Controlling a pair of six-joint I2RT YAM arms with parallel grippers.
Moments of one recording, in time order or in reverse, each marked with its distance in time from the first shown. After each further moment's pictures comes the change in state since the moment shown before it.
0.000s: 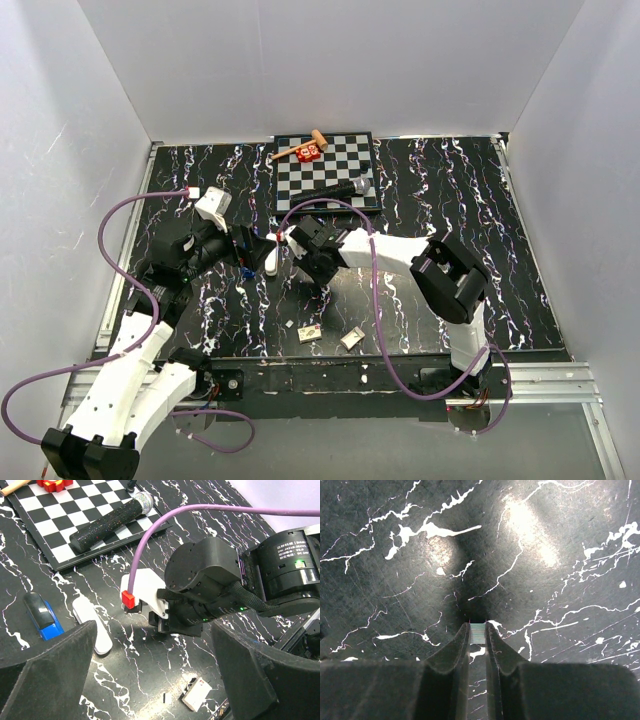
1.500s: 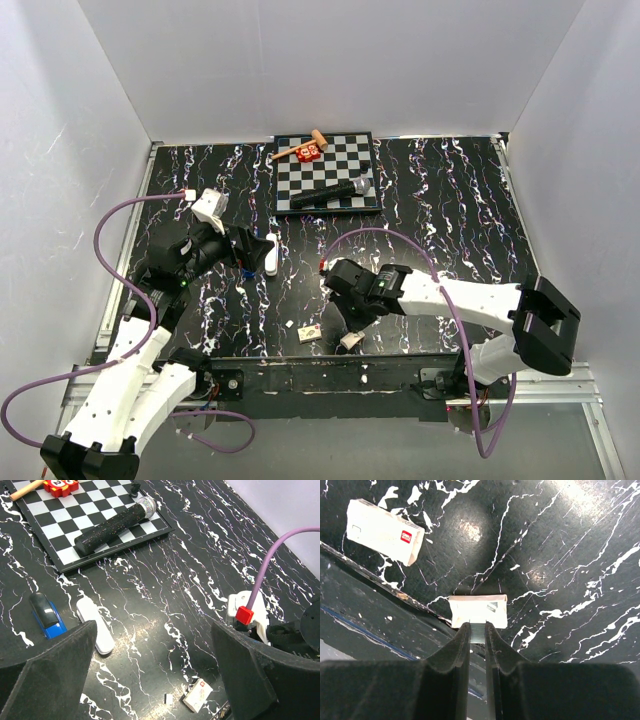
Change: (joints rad) left arm 0.000 -0.032 -0.003 -0.008 -0.018 0.000; right arm 0.186 -0.544 -0.431 -0.156 0.051 0.473
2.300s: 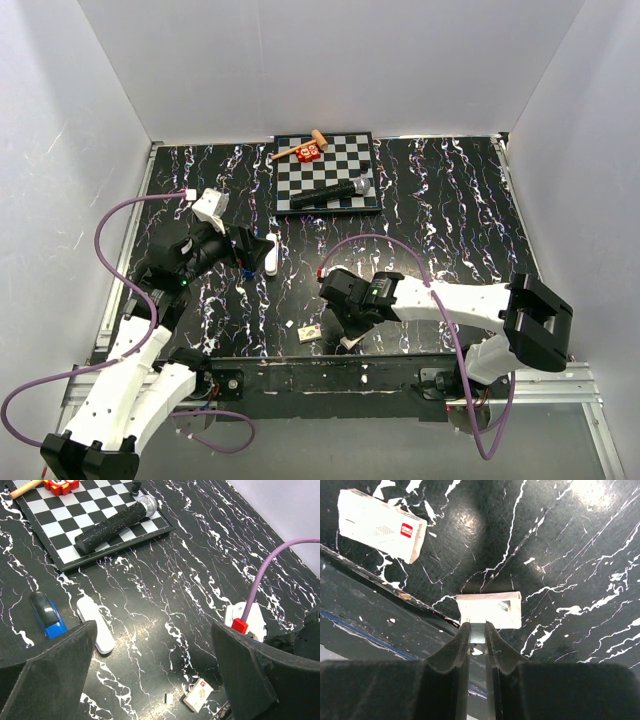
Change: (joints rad) left arm 0.000 0.004 0.000 0.000 -0.004 0.000; right arm 0.056 0.034 -0.014 0.021 0.026 0.089
